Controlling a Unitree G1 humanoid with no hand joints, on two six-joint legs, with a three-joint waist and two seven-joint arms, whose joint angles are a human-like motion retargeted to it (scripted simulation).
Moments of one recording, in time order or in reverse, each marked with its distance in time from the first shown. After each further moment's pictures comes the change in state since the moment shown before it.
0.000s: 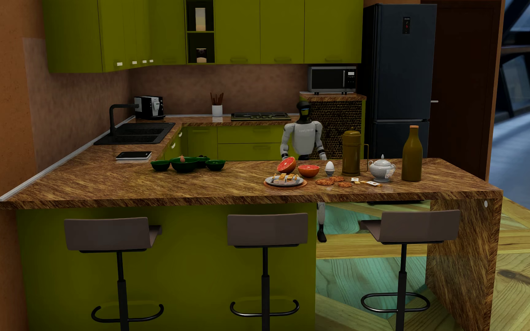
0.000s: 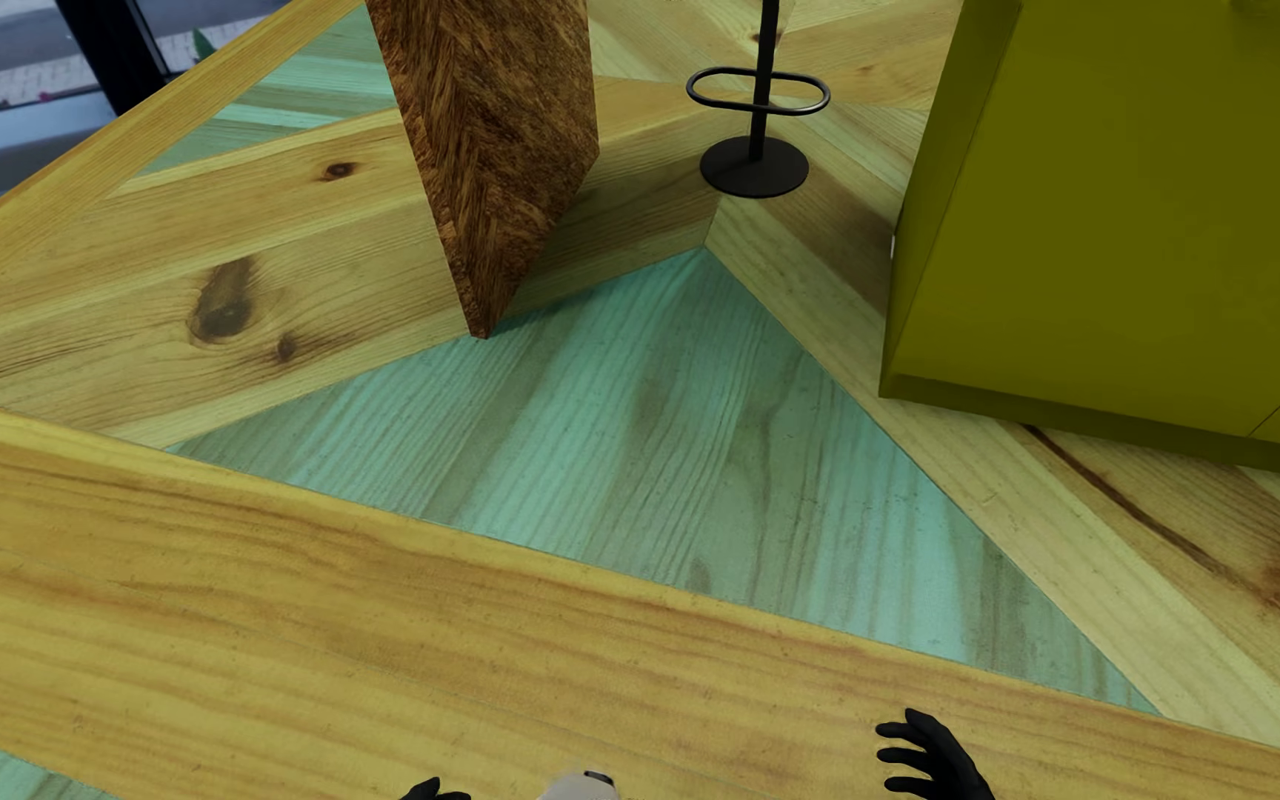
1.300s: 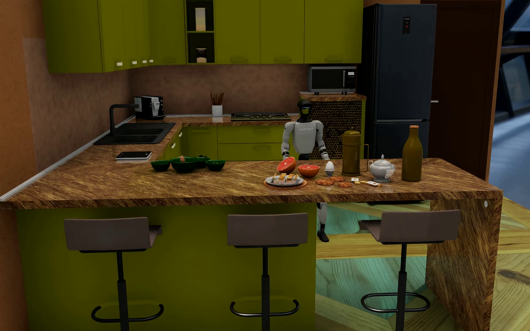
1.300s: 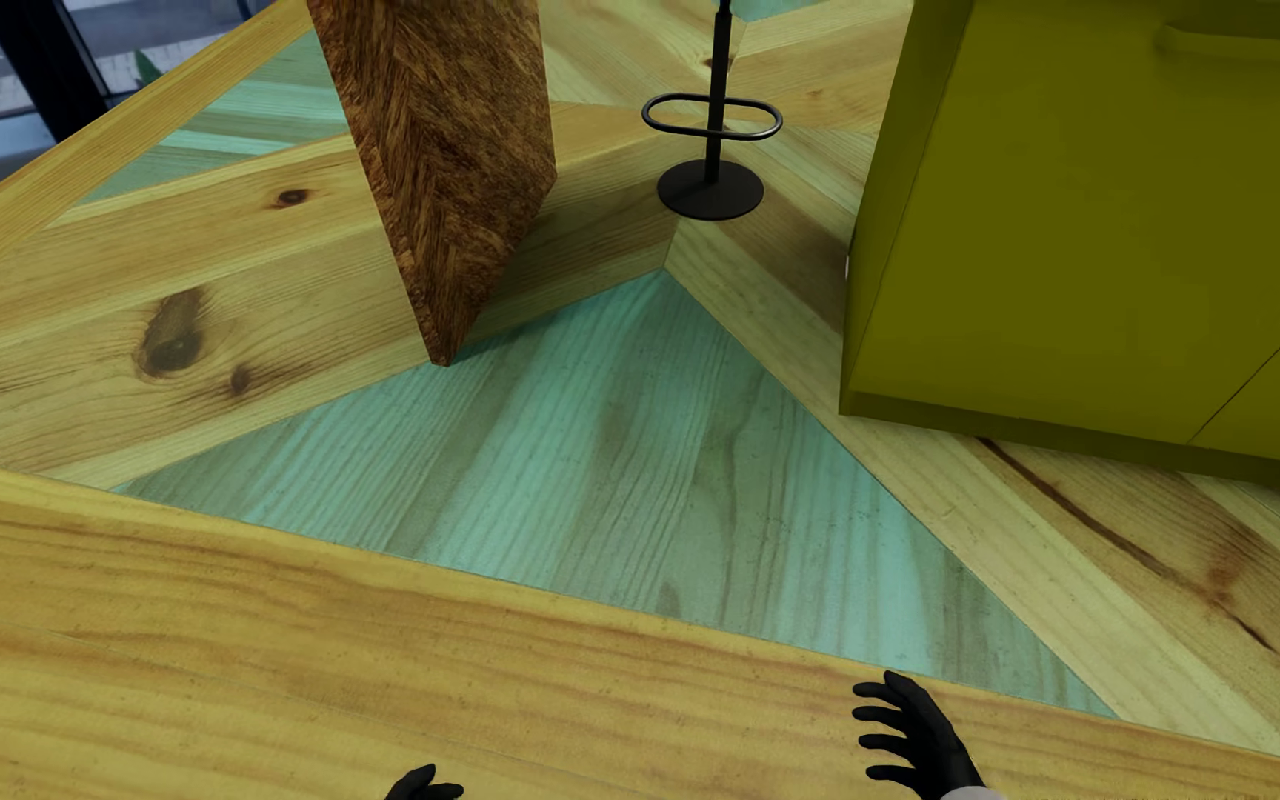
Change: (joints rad) body 0.100 0.017 -0.150 0.049 0.031 -0.002 0.041 0.018 0.001 -0.098 -0.132 -0.052 -0.046 0.050 0.143 0.025 0.036 -0.019 -0.014 0.019 -0.015 -0.008 -0.018 0.041 -0.005 0.108 -0.022 -0.035 0.028
